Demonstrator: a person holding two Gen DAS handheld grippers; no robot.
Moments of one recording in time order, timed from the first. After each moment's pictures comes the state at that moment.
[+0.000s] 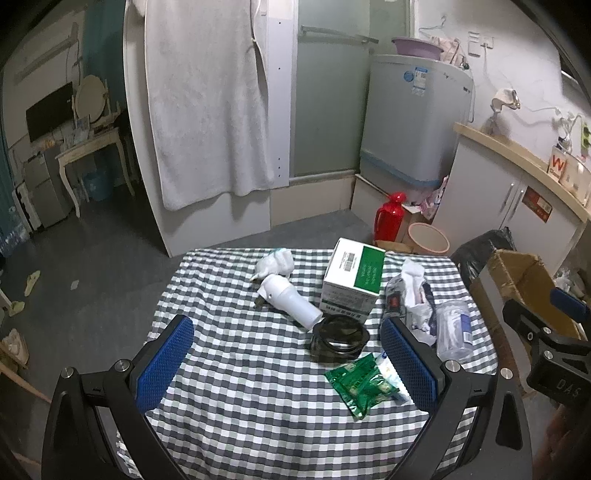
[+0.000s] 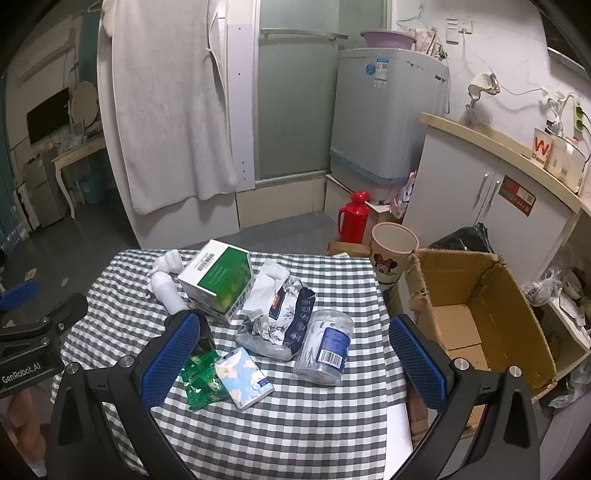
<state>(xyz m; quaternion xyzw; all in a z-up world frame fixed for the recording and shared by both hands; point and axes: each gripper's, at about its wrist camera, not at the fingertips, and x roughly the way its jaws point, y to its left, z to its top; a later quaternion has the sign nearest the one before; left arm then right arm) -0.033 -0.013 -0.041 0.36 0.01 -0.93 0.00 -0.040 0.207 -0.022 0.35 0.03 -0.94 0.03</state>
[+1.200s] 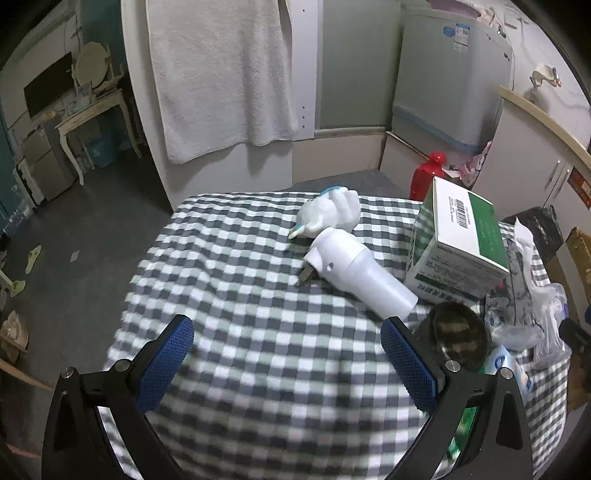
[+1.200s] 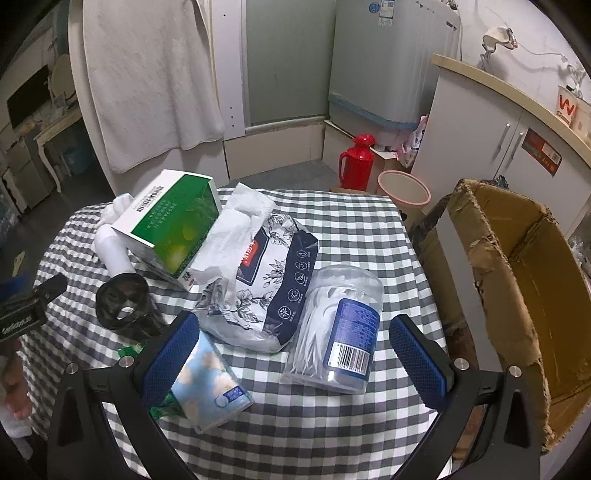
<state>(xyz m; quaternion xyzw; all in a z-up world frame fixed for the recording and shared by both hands) -0.129 -0.058 -0.160 0.44 0.01 -0.90 0.03 -0.111 0.213 -0.129 0.43 0.02 -0.90 0.02</state>
